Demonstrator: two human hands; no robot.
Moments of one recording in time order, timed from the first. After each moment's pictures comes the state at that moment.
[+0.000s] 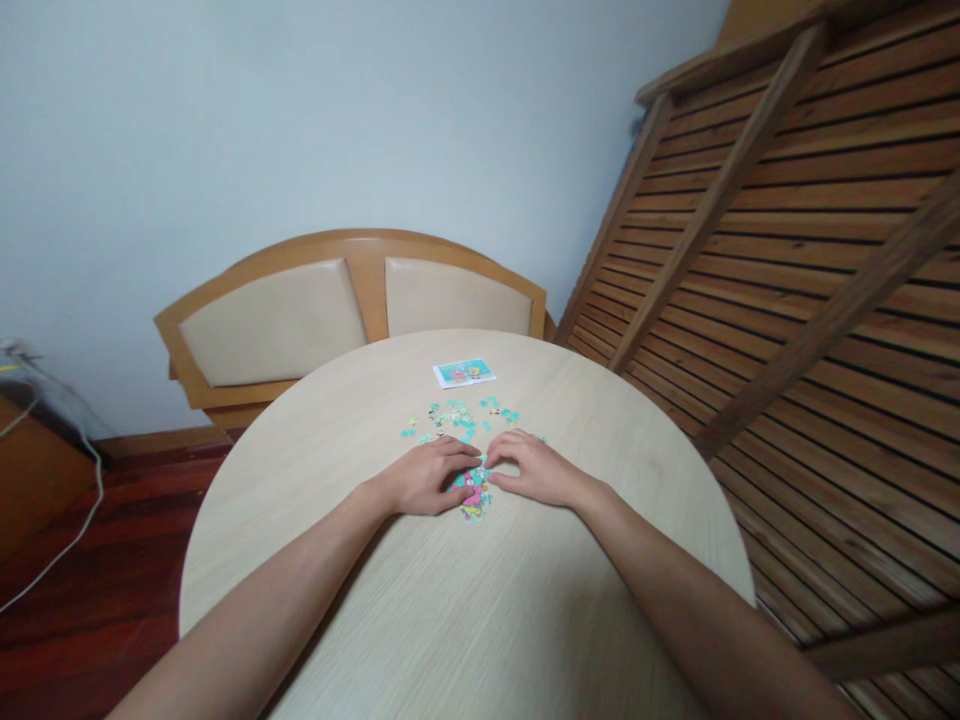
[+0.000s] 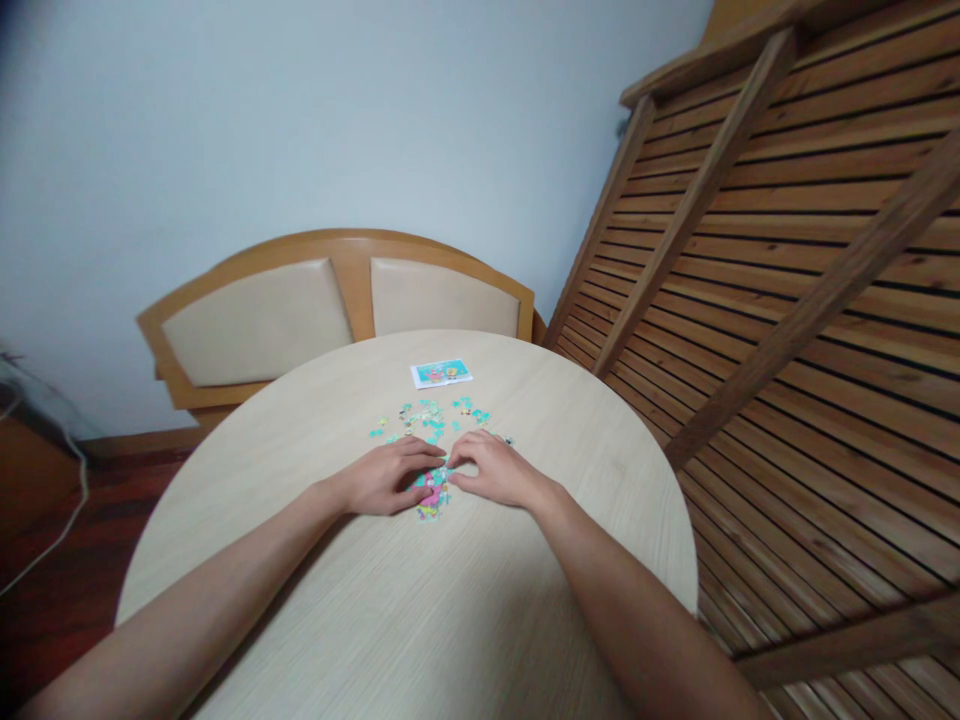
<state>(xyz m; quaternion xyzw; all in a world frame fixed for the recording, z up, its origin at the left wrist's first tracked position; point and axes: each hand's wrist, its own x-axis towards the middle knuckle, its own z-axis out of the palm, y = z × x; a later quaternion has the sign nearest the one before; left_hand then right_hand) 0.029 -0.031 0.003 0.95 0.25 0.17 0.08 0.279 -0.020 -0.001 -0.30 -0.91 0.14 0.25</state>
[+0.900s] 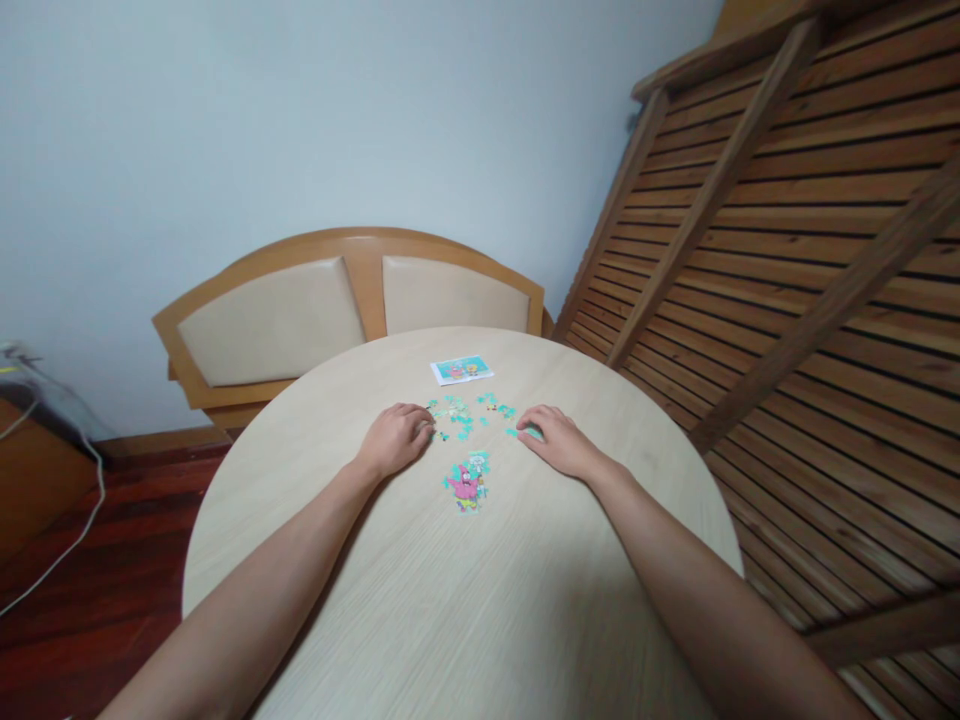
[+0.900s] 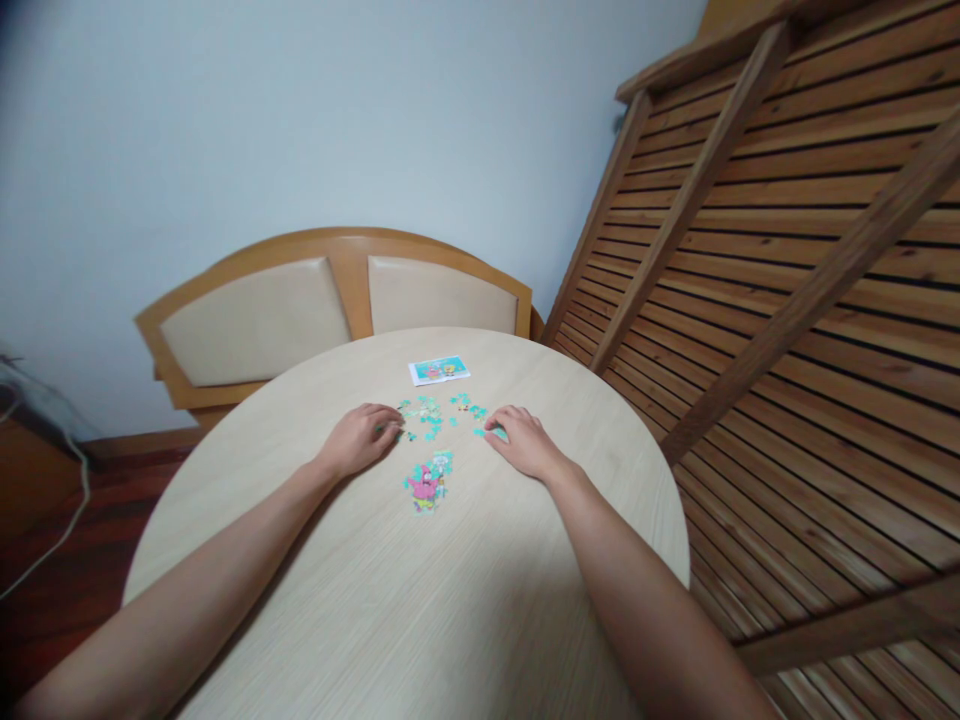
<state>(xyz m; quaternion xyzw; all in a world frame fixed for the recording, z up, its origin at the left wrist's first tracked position) -0.007 0.008 -0.011 0.85 0.46 0.23 -0.05 0.327 0.009 -0.017 -0.47 -0.84 0.08 0.25</state>
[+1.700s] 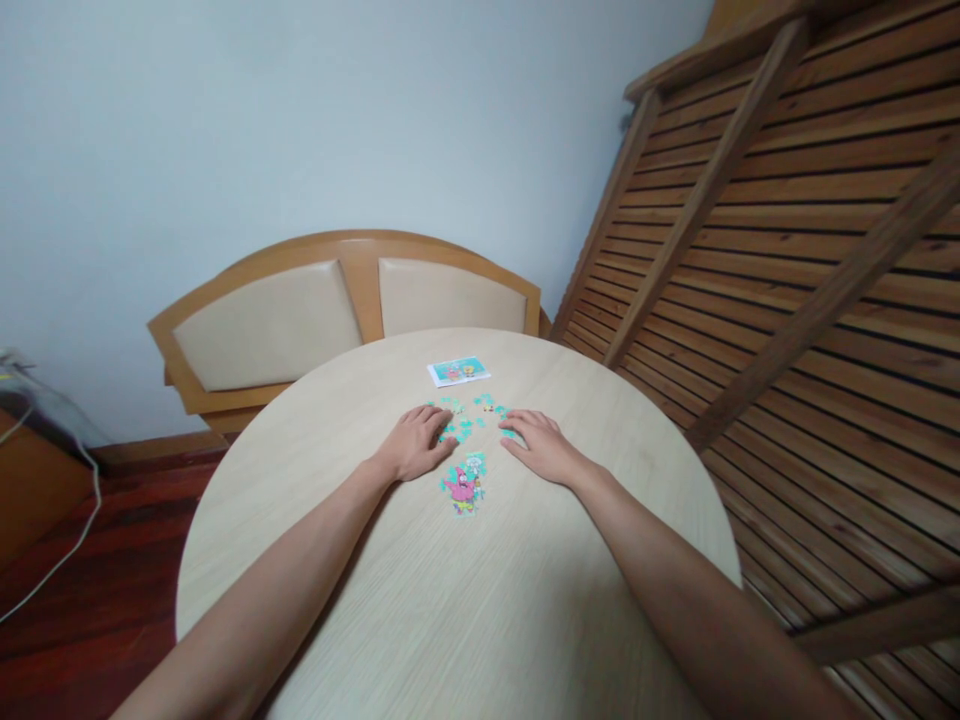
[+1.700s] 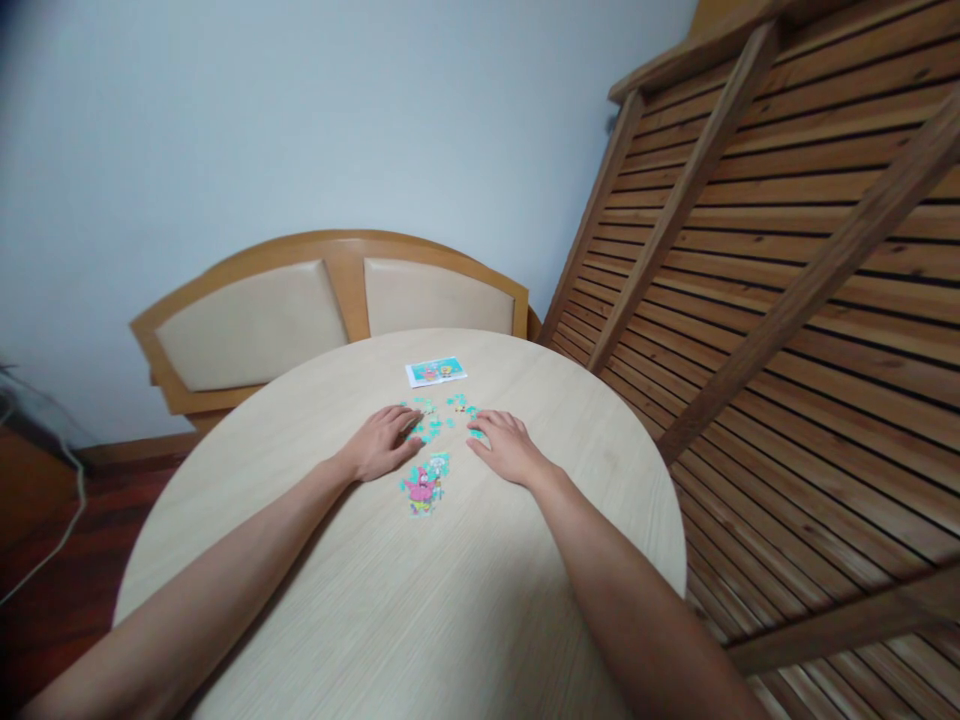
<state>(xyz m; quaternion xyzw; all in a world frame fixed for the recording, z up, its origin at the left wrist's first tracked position) 0.022 0.015 -0.022 0.88 0.43 0.20 -0.02 0.311 0.004 -0.025 -0.48 -0.85 0.07 0.23</state>
